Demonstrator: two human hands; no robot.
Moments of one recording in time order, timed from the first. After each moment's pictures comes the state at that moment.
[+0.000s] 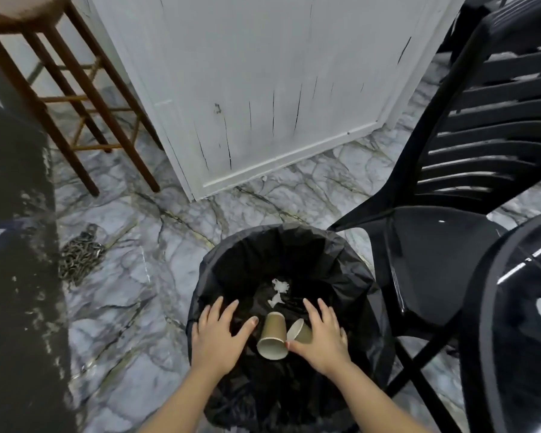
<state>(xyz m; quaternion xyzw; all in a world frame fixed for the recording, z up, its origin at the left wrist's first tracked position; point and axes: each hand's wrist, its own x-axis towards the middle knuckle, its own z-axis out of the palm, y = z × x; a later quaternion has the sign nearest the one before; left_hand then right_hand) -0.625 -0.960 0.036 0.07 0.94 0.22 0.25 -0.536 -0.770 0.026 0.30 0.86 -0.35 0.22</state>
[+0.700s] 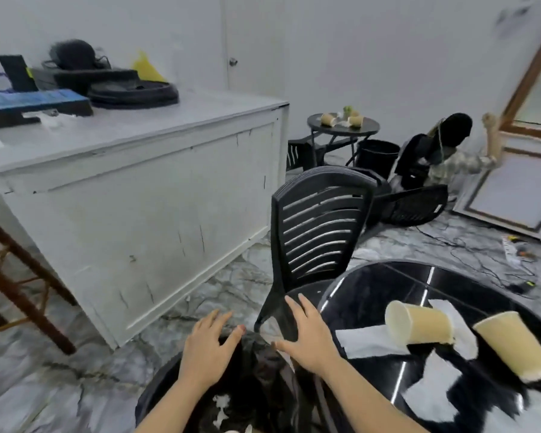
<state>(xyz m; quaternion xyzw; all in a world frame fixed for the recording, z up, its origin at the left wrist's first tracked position) -0.639 -0.829 0.284 0.35 0.87 0.31 0.15 -0.487 -0.674 0.296 0.32 0.89 -0.30 -0.07</state>
